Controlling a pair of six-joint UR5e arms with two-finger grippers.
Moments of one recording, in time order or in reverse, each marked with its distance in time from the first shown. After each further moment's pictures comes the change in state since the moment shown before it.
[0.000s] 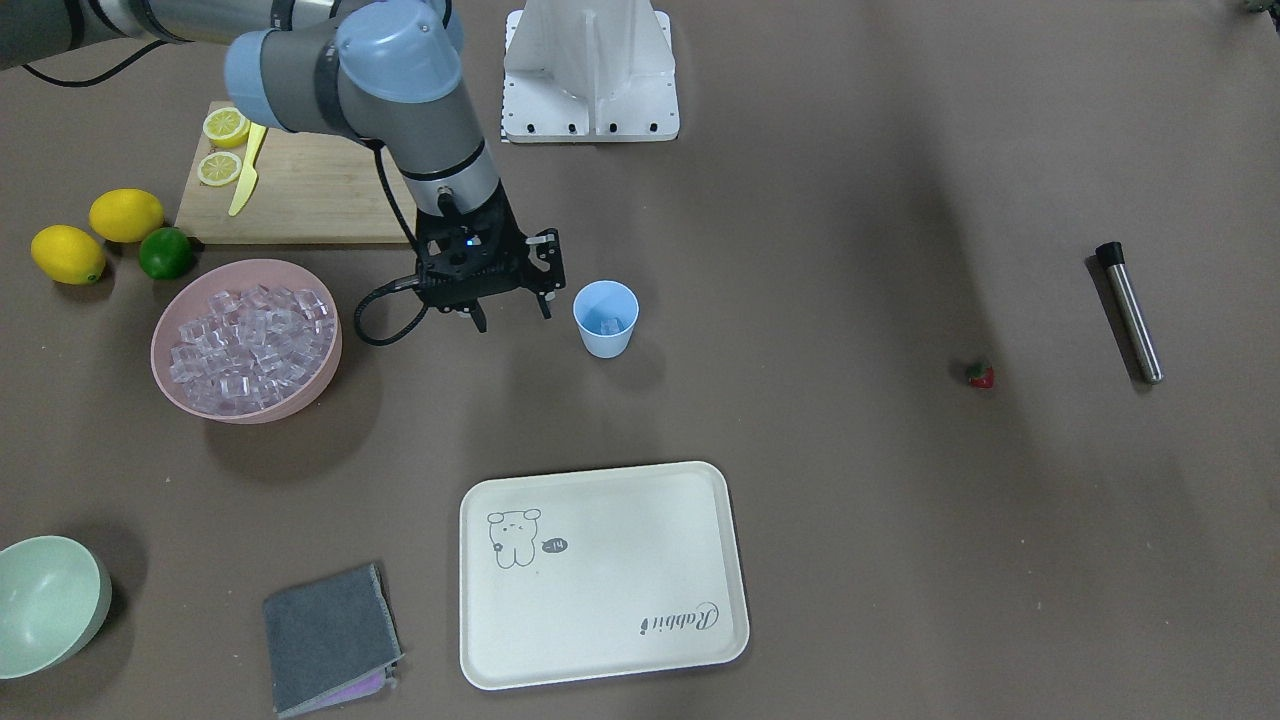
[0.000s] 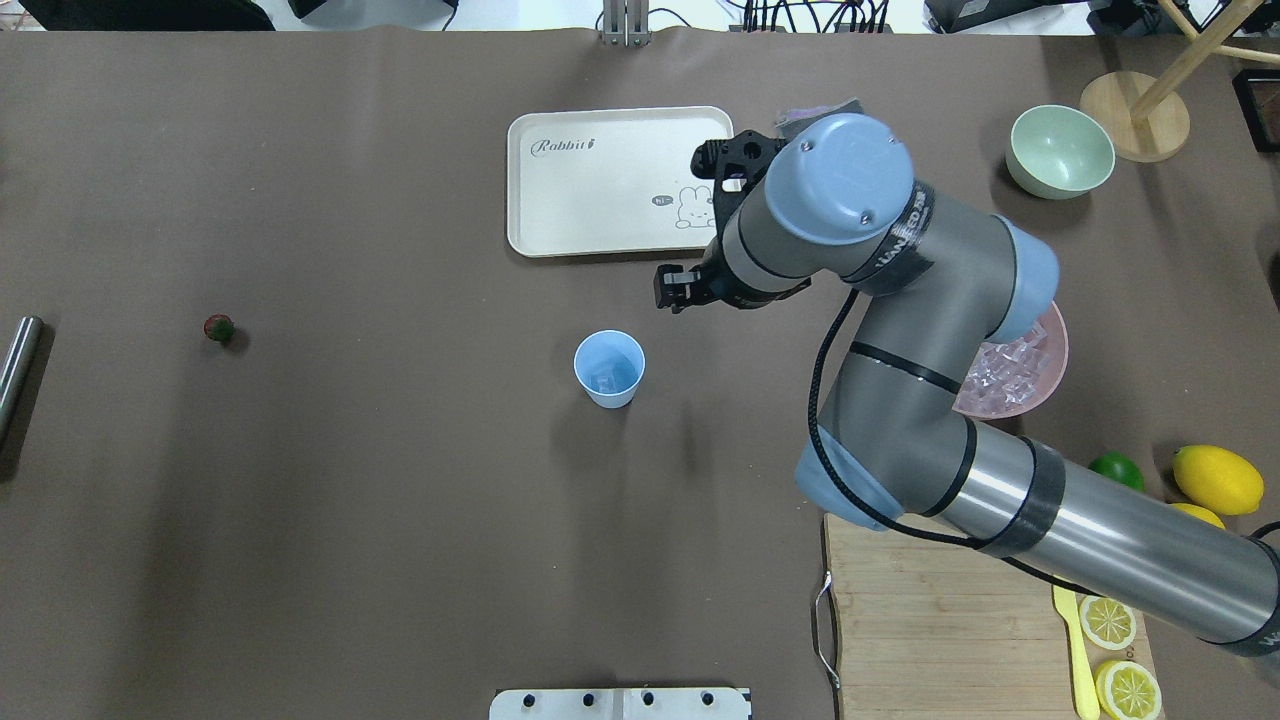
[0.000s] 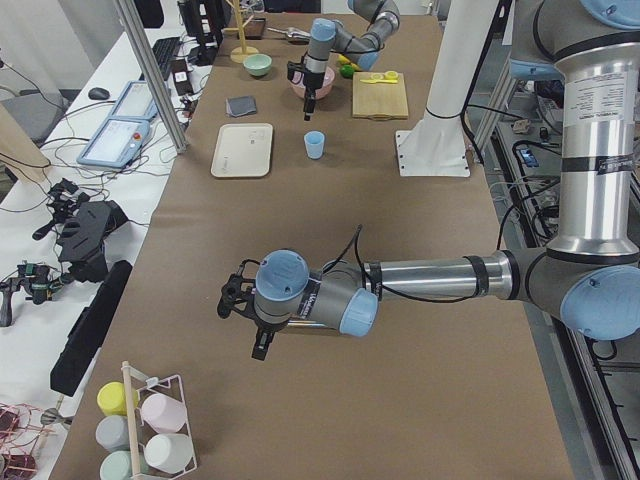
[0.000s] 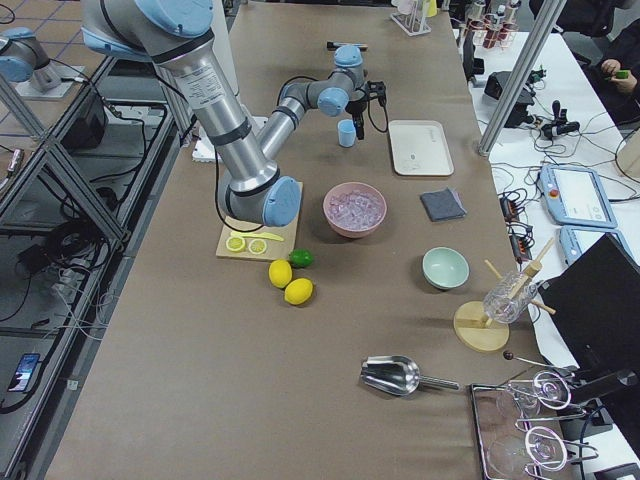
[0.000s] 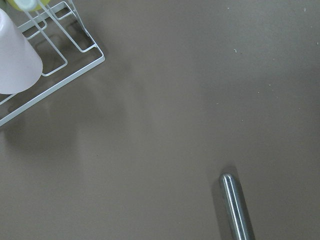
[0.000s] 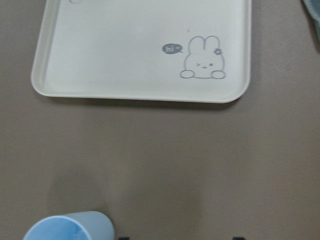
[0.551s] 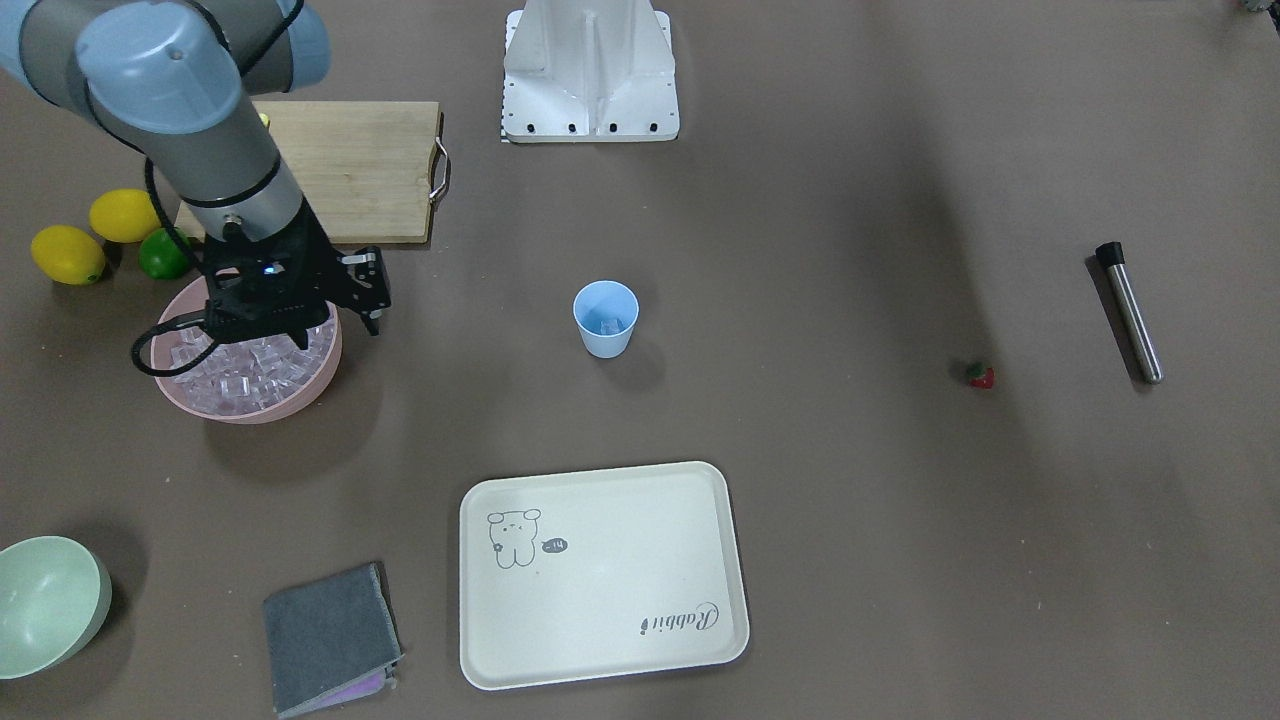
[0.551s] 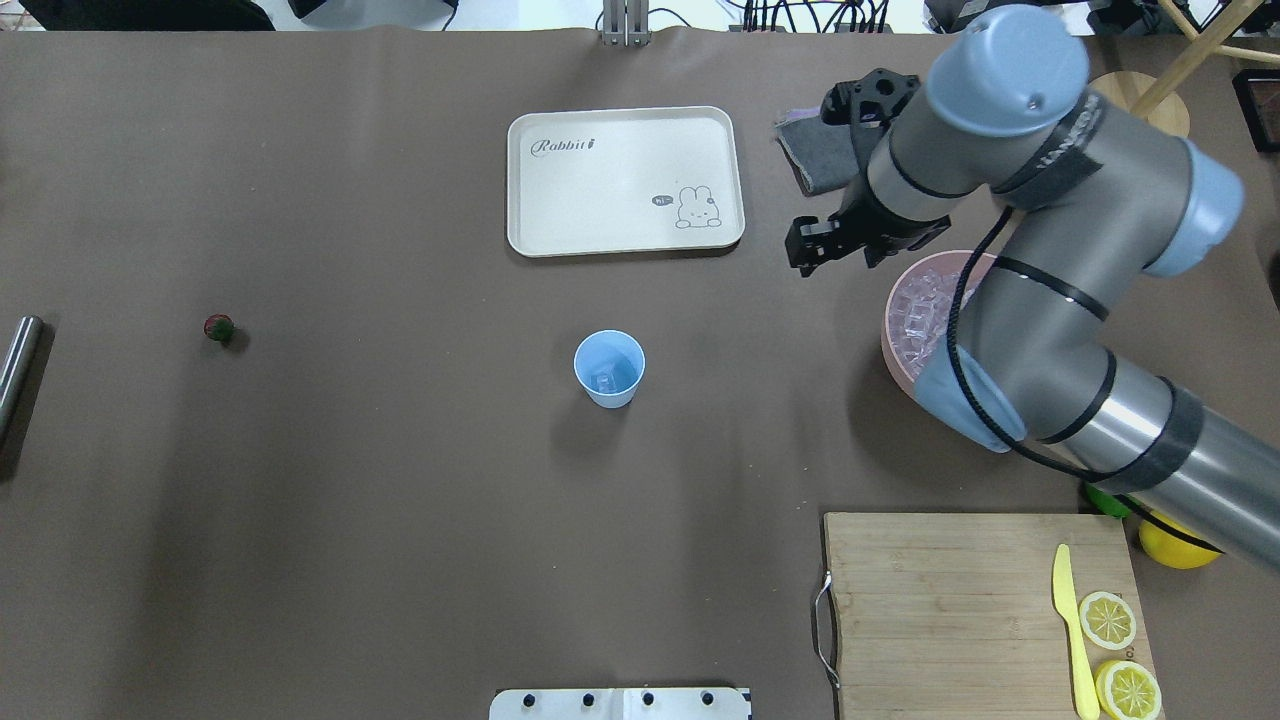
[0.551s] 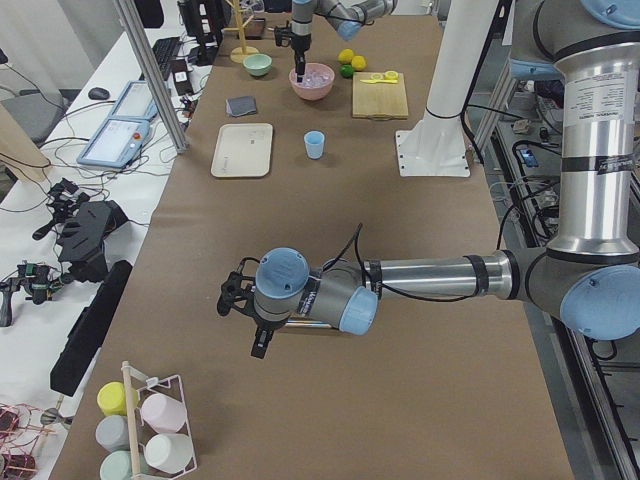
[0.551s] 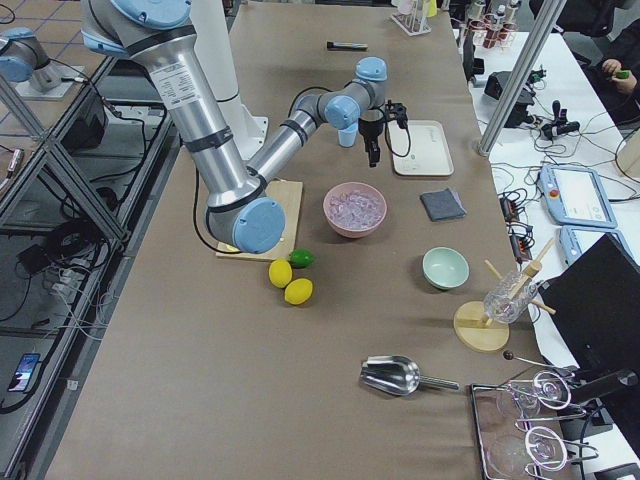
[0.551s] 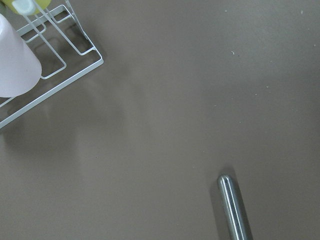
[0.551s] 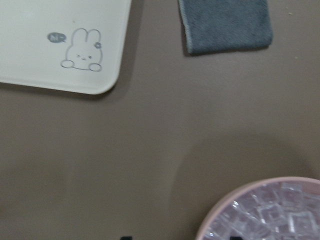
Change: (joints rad) left arm 0.000 0.000 -0.007 0.000 0.001 0.000; right arm 0.195 -0.177 0.122 -0.164 0.156 -0.286
